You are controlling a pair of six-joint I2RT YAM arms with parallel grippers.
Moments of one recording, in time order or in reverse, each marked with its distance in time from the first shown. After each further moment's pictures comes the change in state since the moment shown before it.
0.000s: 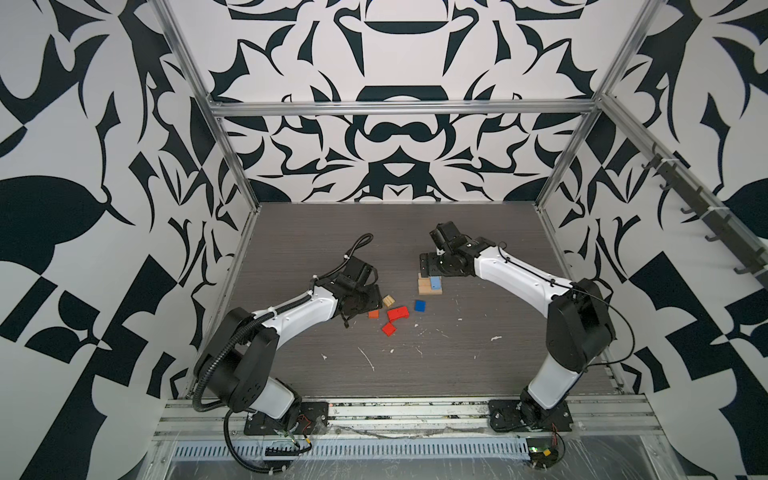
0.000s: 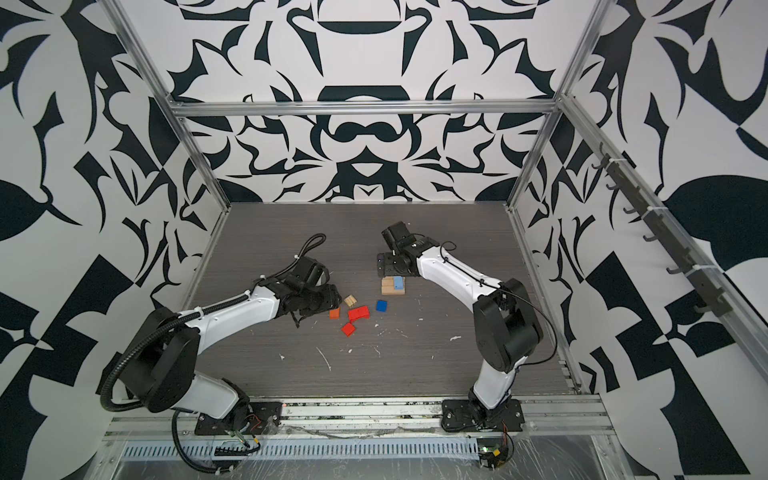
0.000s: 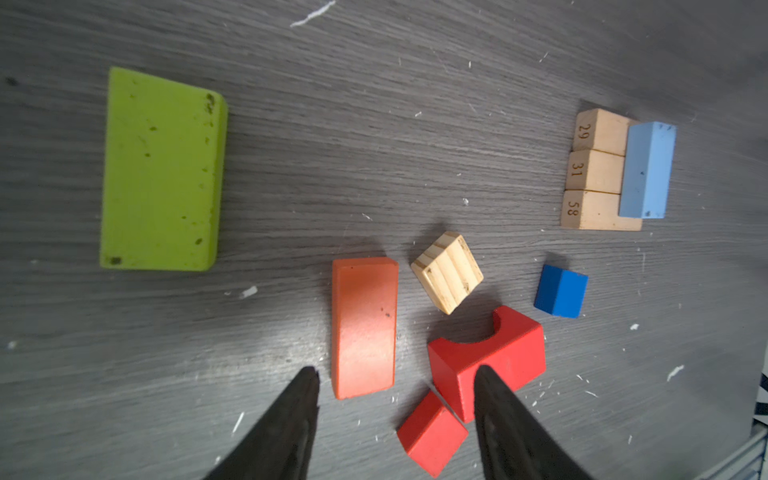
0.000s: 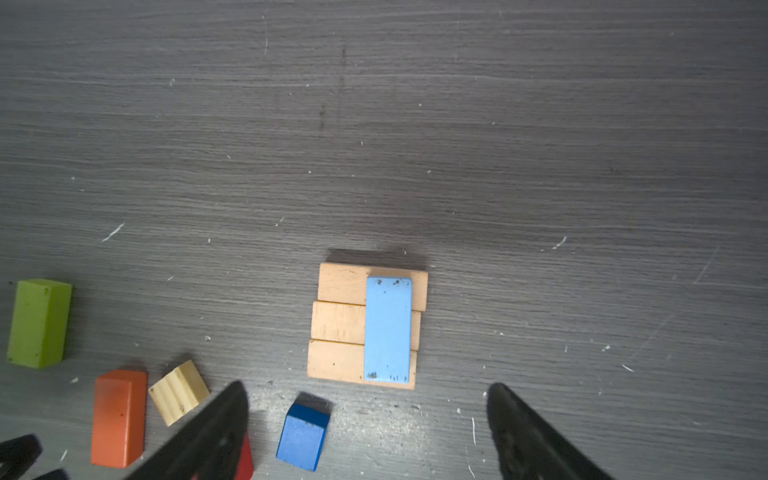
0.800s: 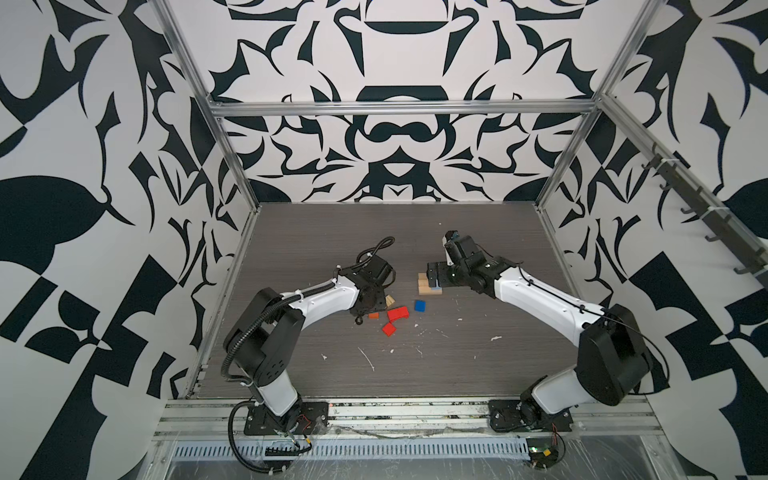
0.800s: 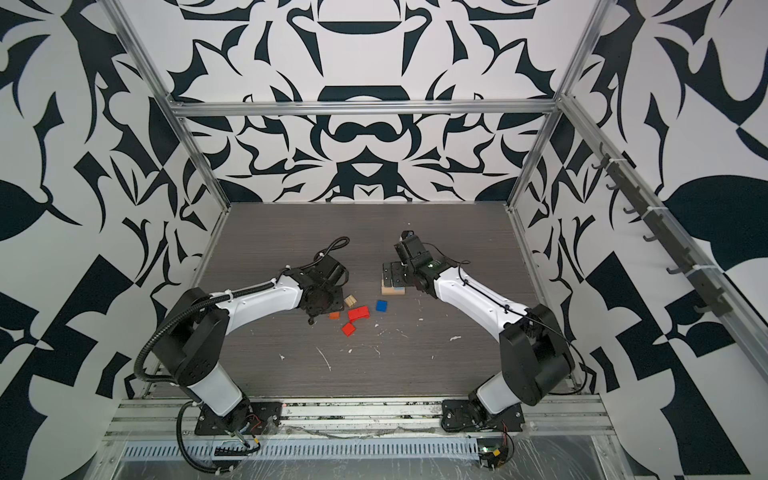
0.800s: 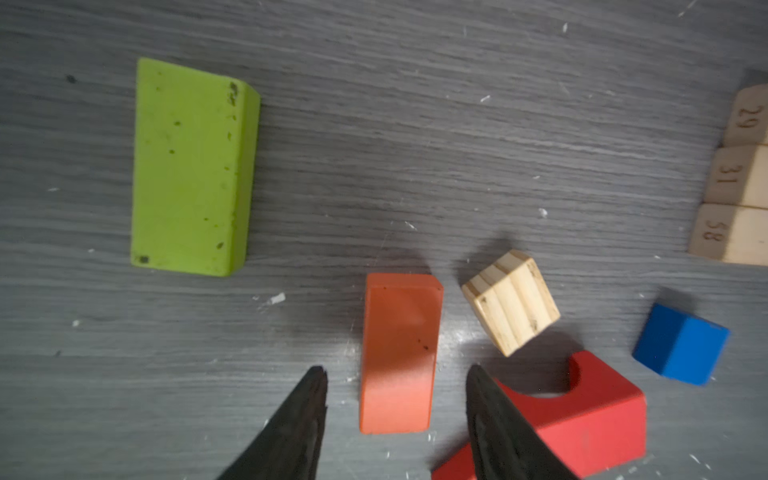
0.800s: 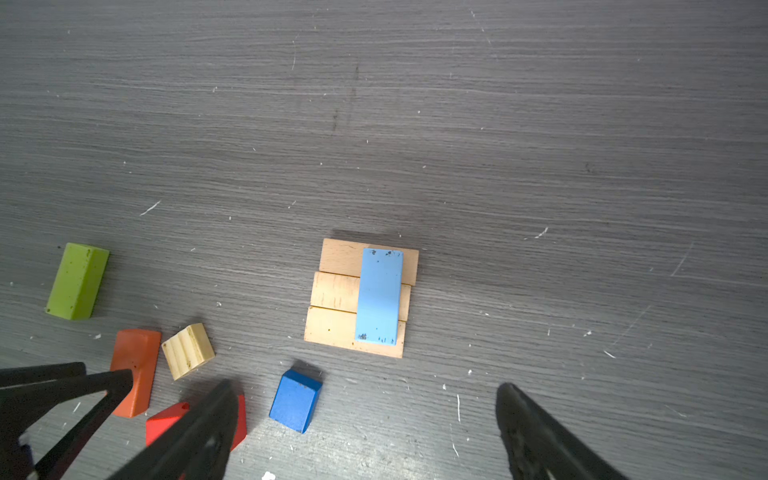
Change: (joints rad) left arm -0.081 0.179 0.161 -0.187 -0.186 -0.040; right arm 0.000 -0.205 -0.245 0.167 -0.015 -0.045
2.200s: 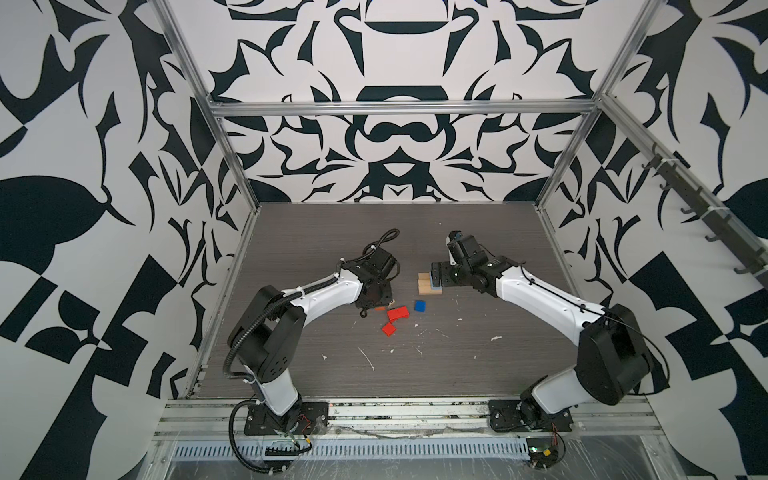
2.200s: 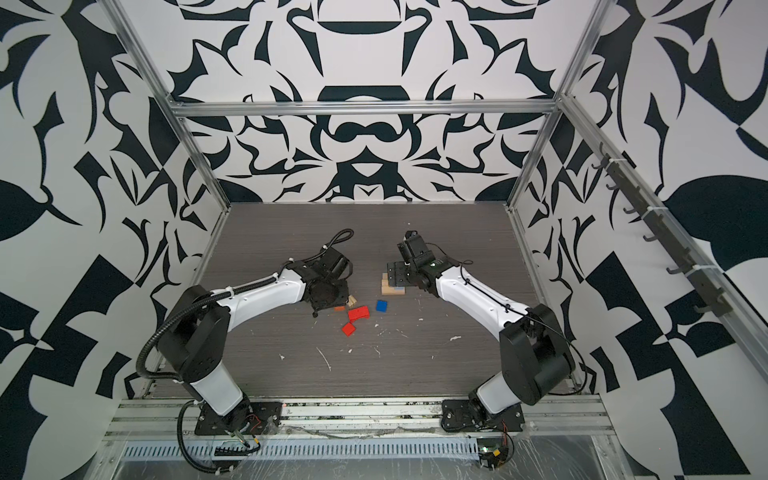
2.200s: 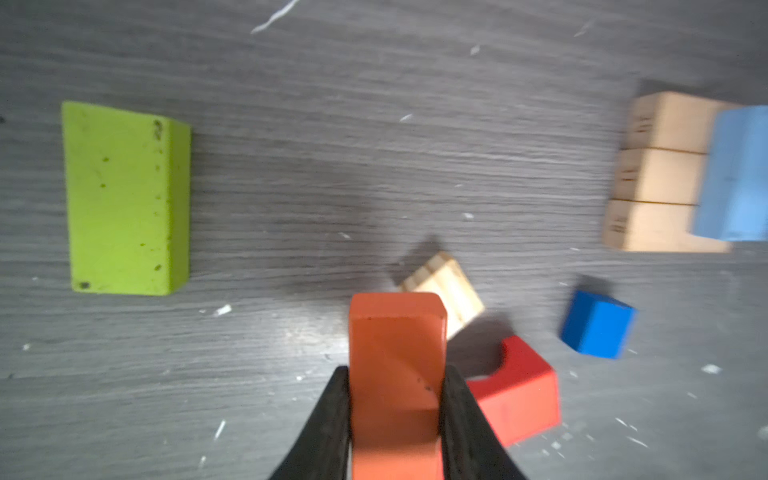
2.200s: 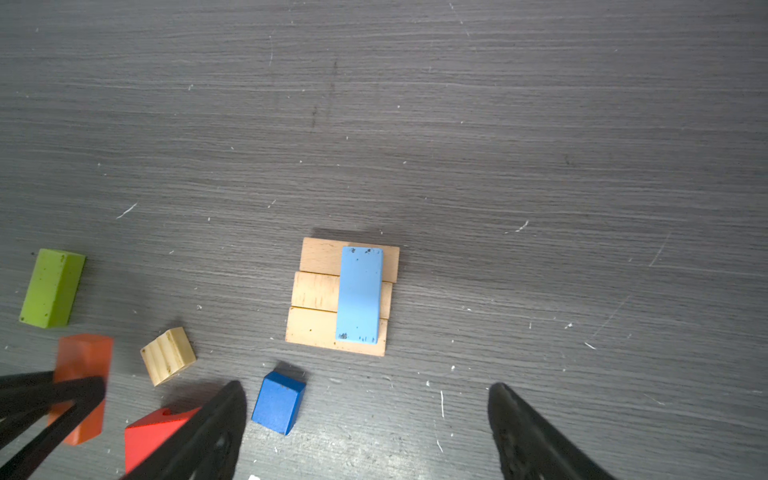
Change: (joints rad) left arm -0.003 0.006 0.103 -0.031 0.084 0.029; right arm -0.037 0.000 -0.005 -0.014 0.000 0.005
